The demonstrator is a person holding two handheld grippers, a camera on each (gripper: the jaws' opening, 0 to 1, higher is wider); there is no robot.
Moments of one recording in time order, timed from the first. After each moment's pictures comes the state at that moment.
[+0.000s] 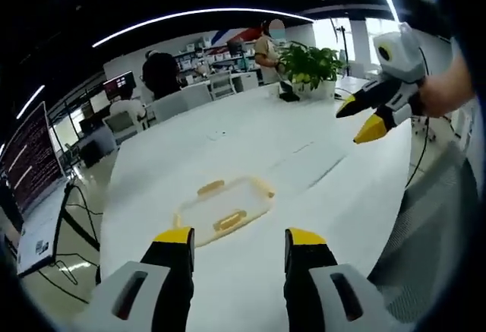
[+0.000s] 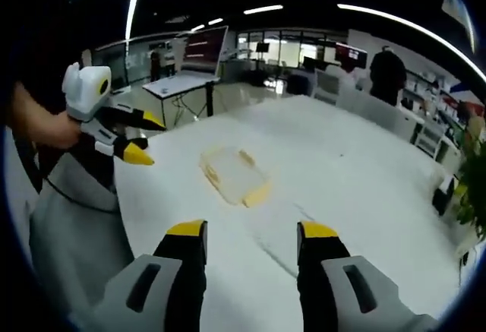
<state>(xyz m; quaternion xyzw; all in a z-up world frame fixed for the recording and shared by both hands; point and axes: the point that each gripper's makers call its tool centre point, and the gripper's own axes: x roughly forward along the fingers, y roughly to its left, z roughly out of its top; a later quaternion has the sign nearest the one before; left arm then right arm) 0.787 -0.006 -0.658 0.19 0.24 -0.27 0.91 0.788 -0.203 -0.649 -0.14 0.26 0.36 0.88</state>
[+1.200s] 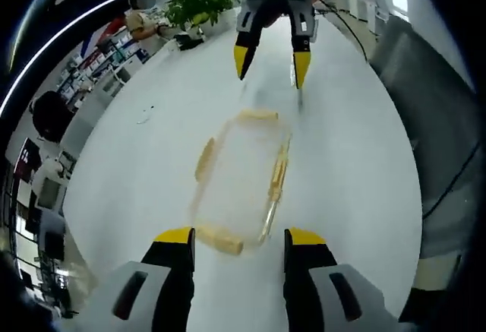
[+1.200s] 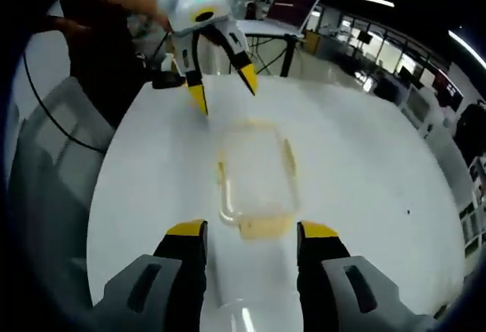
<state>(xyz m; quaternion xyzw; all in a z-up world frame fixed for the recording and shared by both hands) 0.893 0.031 -0.740 0.43 0.29 -0.50 0.69 0.873 -0.127 -0.733 -0.30 0.30 0.55 0.72</state>
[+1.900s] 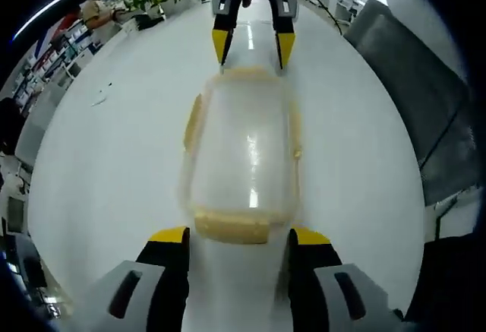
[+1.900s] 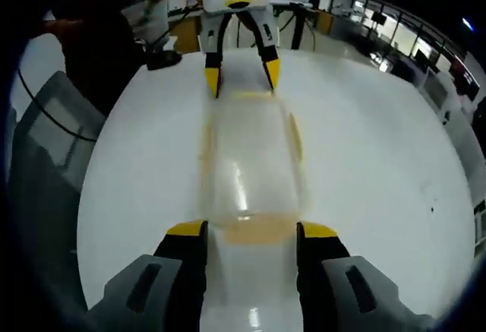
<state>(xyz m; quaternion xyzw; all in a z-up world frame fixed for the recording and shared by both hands) 0.926 0.039 -0.781 0.42 0.34 -0.59 0.59 0.895 -0.123 -0.772 -0.31 0.36 0.56 0.68</state>
